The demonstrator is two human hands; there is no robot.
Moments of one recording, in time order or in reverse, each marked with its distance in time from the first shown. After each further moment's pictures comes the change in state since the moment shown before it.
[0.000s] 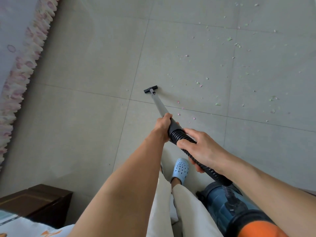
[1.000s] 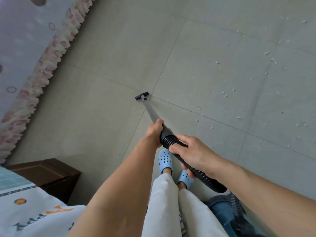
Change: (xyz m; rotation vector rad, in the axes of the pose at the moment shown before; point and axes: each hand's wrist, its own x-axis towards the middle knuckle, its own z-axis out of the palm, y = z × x) left_hand -0.014 0.023 -0.111 -0.163 0.193 -0.015; right_hand 0.026 -0.061 0.072 -0.091 -0.210 0.037
